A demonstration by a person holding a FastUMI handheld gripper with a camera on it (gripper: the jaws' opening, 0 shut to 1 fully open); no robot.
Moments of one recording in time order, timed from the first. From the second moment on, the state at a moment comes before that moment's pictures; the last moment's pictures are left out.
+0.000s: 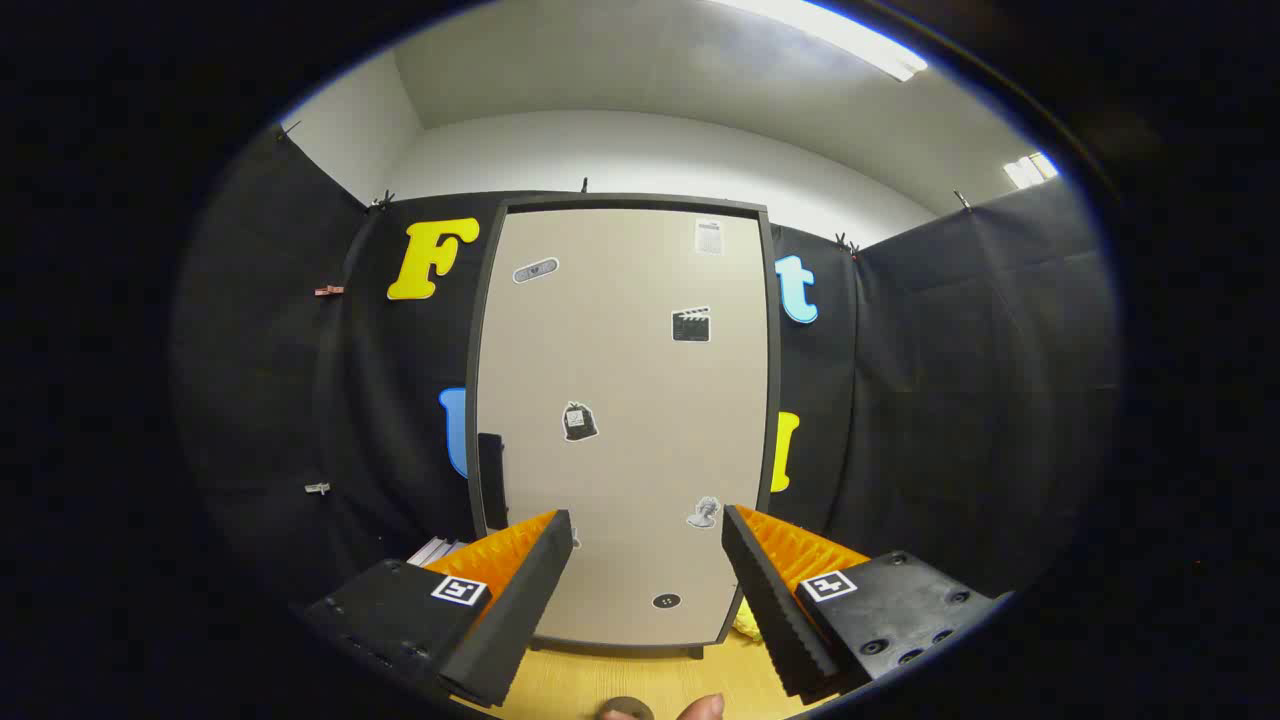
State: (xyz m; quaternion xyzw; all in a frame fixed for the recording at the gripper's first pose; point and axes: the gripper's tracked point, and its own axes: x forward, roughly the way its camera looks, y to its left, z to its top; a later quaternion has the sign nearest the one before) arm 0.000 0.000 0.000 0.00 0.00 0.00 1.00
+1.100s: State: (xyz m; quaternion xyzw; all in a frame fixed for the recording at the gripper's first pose) arm 0.000 0.039 0.009 0.01 -0.01 0.03 1.00
